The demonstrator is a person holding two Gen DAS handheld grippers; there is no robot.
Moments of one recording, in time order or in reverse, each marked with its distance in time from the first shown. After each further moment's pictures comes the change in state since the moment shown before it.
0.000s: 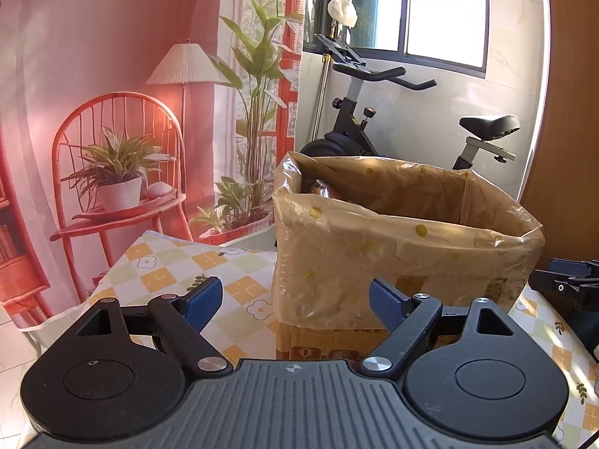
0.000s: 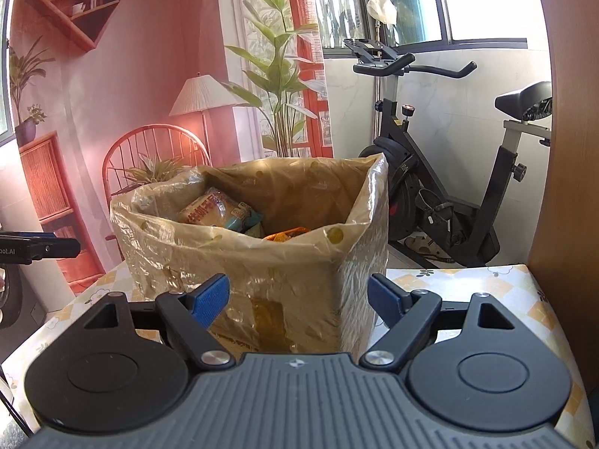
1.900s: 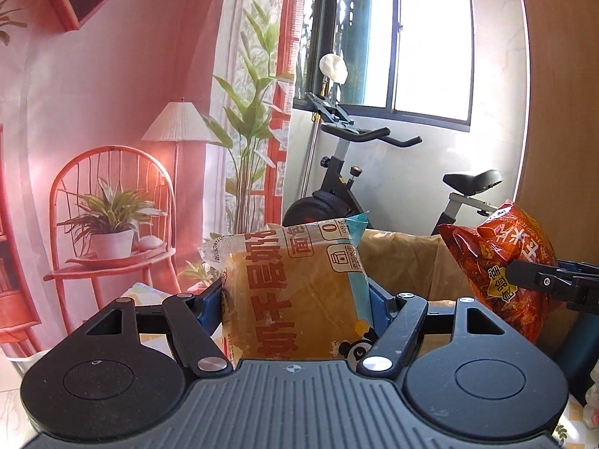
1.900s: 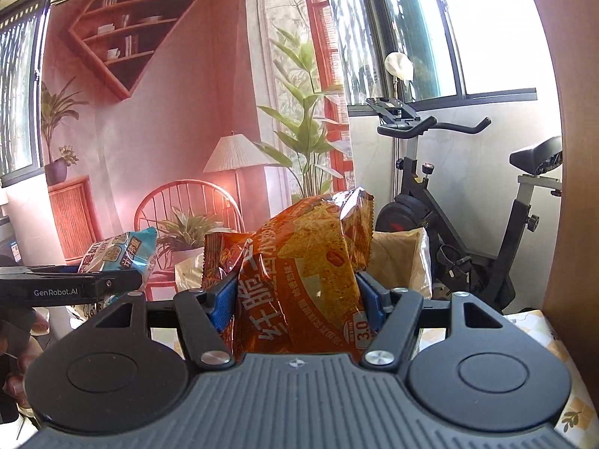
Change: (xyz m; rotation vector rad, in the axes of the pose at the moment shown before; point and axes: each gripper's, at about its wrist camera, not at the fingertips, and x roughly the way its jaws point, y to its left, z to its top) left arm -0.024 -0.036 0.034 -0.001 -0.194 -0.031; right arm -0.044 0.057 0.038 -0.022 -0.193 0.040
